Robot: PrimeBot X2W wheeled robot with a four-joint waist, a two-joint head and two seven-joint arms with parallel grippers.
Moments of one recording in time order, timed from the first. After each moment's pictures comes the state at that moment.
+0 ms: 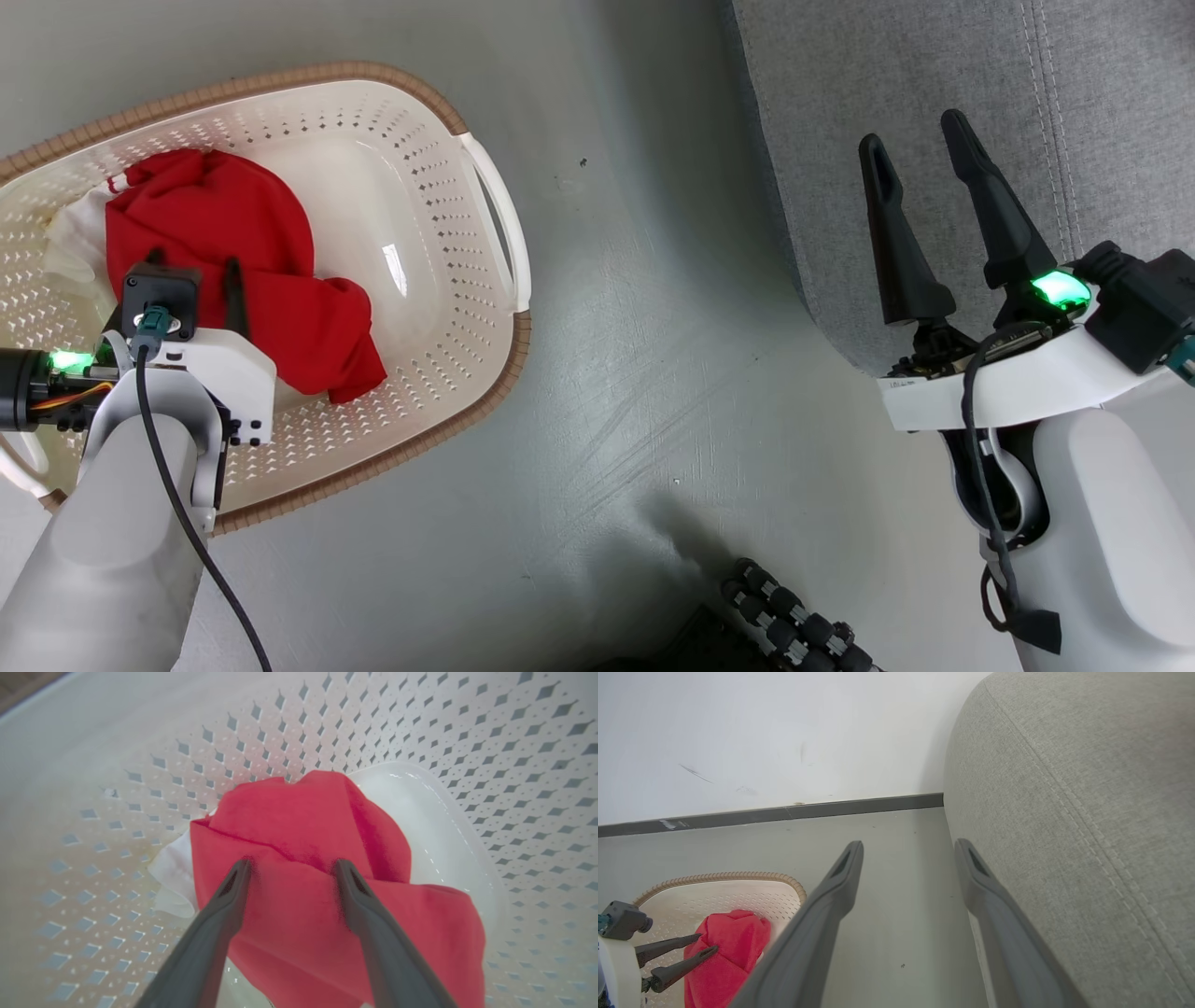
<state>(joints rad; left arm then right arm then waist) -0.72 0.23 -0.32 0.77 -0.23 0.20 -0.11 -0.40 -0.04 0.11 -0.06 0.23 0.13 -0.25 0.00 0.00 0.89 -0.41</state>
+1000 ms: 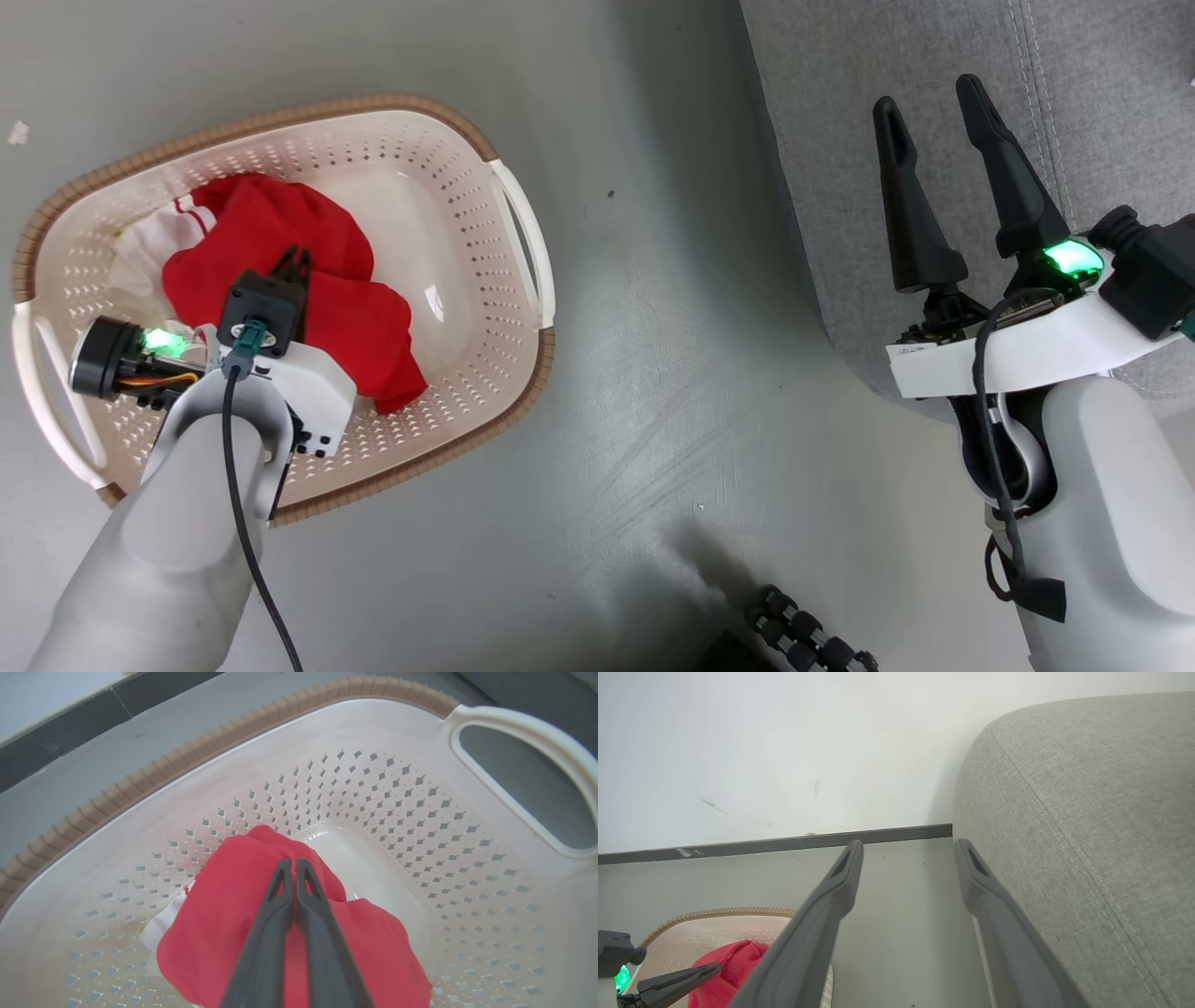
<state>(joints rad) -0.73 0.19 -0.43 0.75 -0.18 0.13 -0.17 -0.46 -0.04 0.10 -0.03 0.24 0.13 -0.26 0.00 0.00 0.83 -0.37</state>
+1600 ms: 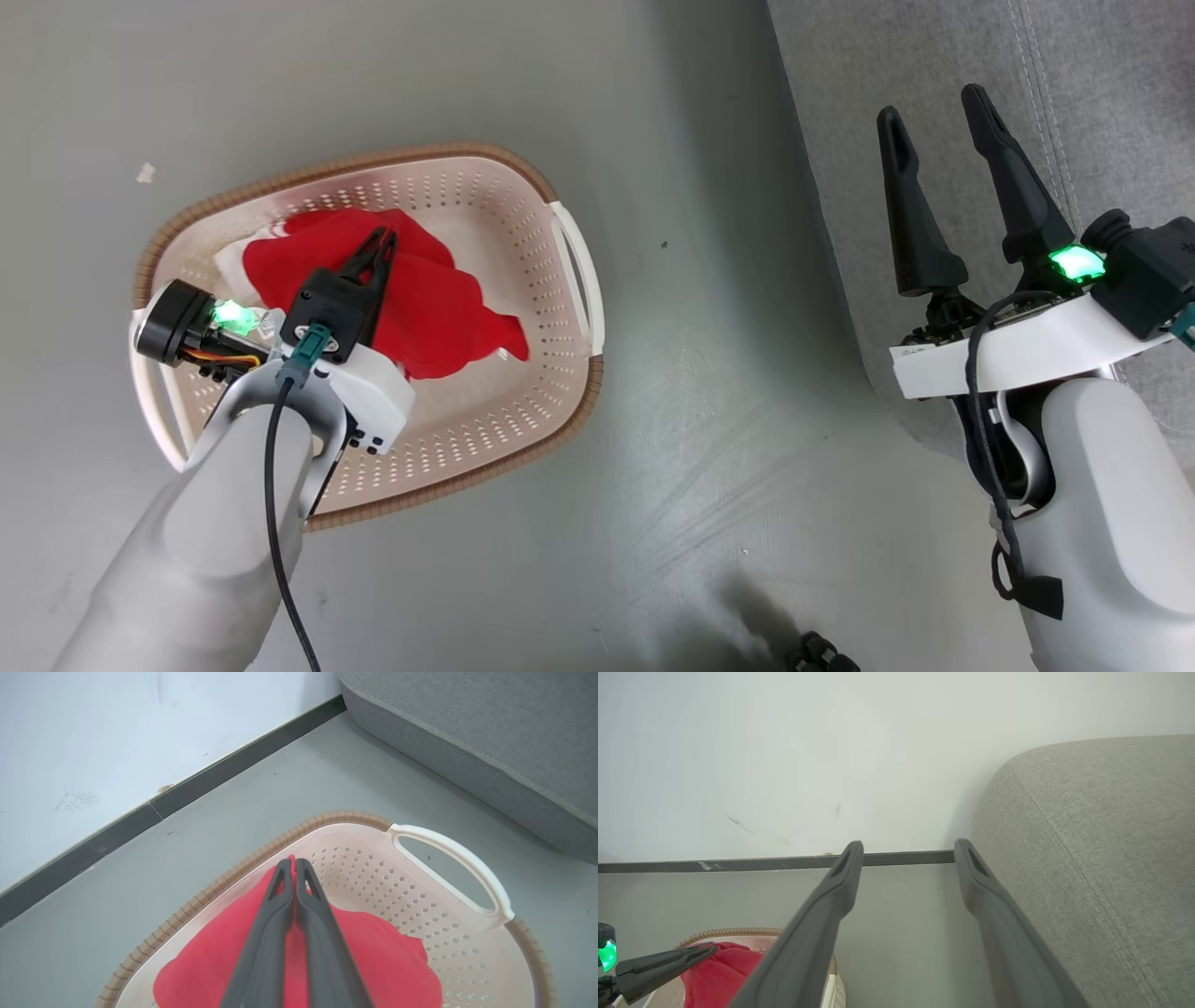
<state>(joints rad) -0.72 0.17 -0.50 0.62 -0.15 0.05 -0.20 -0.46 -0.04 0.08 0.01 0.18 0.13 -0.26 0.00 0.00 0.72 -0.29</state>
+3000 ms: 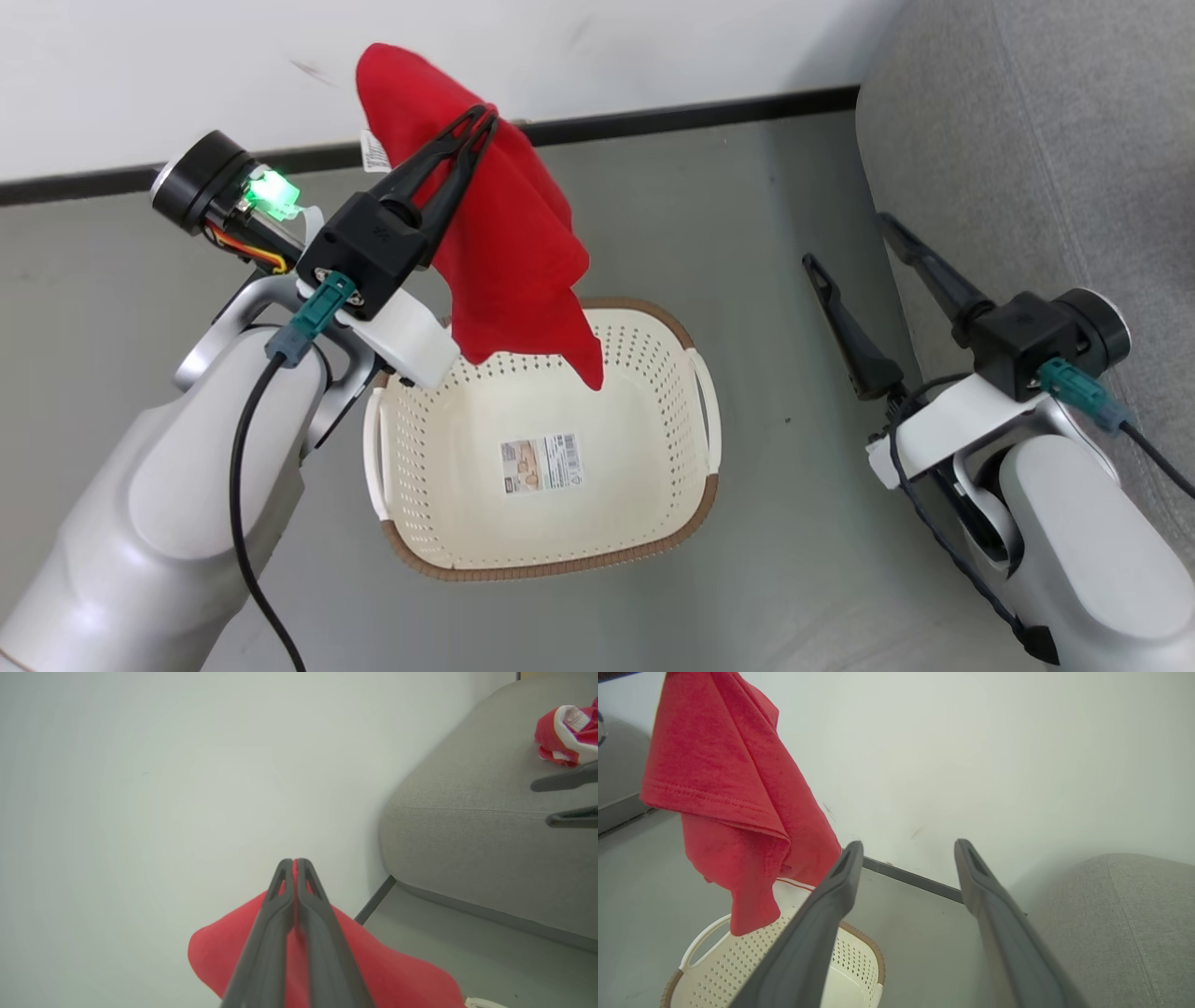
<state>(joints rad) -0.79 0.25 -0.55 0.21 -0.15 -0.07 -0.15 -0.43 -0.18 0.27 0.16 0.07 0.13 -0.26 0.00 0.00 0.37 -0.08</state>
